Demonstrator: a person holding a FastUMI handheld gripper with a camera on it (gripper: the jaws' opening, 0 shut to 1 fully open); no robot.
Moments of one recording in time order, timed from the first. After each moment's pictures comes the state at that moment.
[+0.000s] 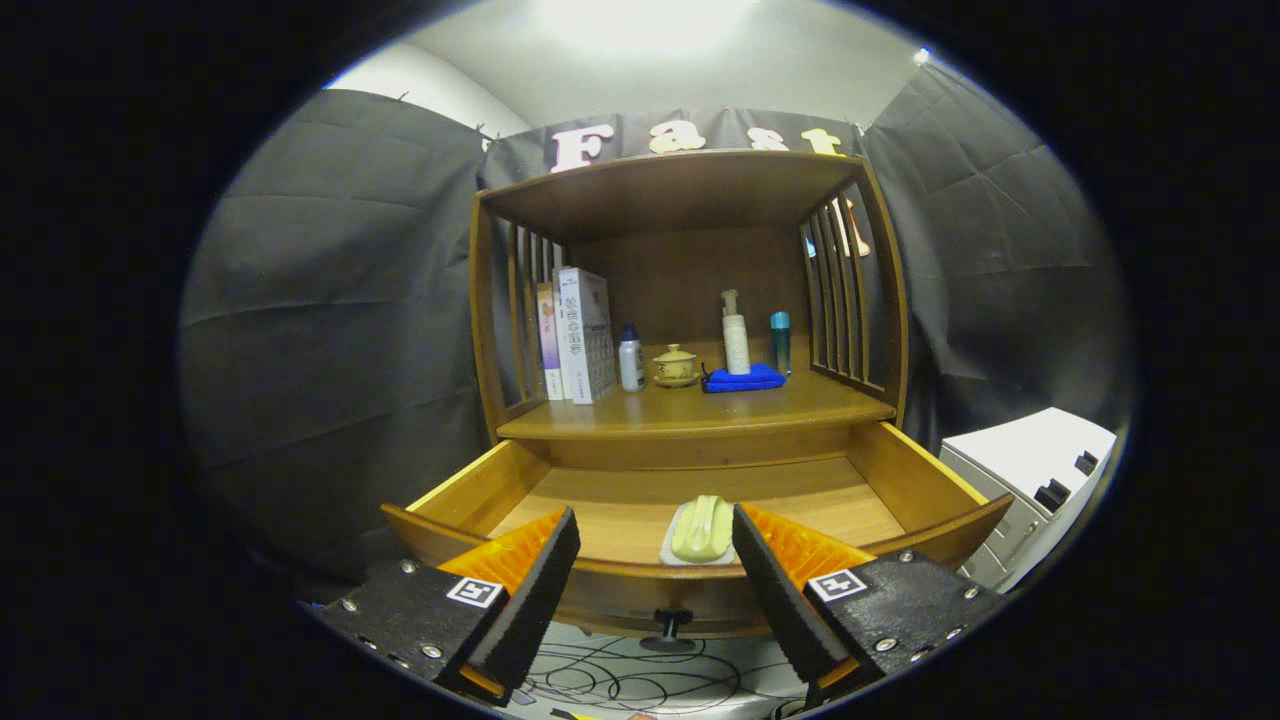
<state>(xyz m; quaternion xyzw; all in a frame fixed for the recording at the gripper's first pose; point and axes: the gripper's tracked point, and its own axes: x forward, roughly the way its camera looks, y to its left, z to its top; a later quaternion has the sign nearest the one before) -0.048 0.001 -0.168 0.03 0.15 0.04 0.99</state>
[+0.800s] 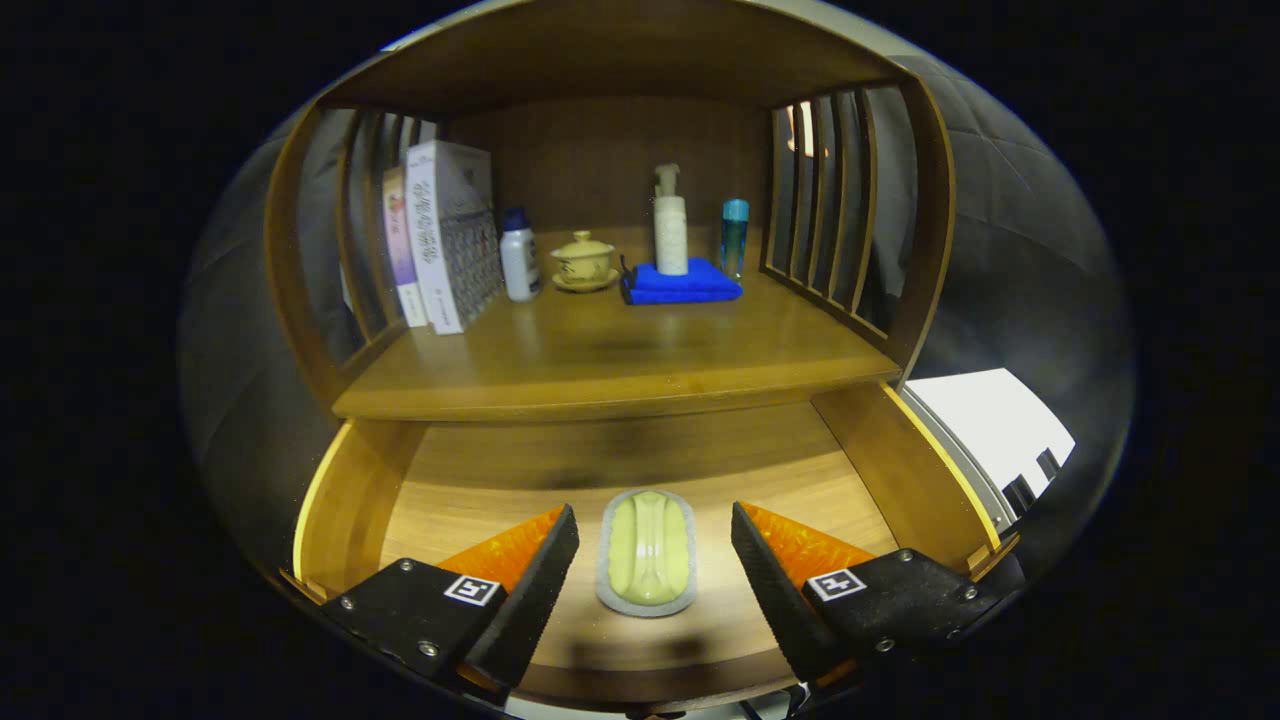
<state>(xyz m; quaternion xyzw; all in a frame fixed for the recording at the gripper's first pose) 0.077 -0.032 -0.226 0.01 0.37 -0.10 0.92</state>
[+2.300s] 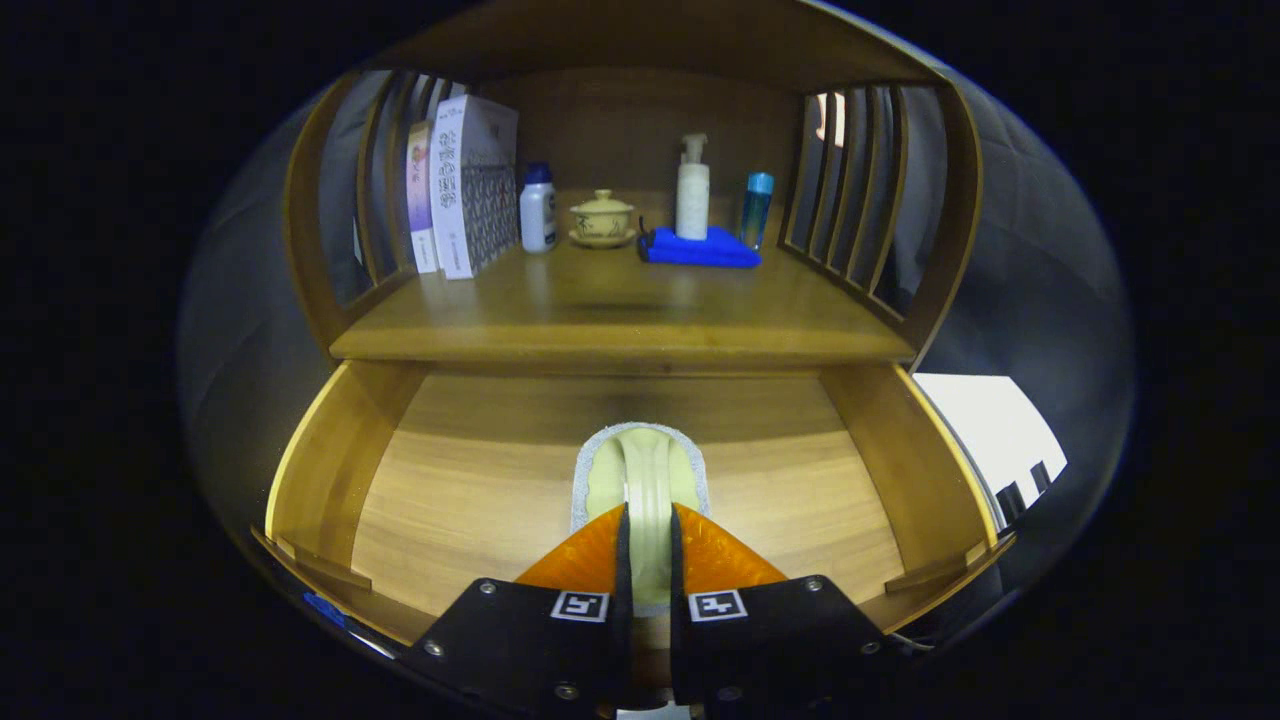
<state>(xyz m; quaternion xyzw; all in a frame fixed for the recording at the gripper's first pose) 0.057 -0.018 -0.225 -0.03 0.38 -0.07 0.92</state>
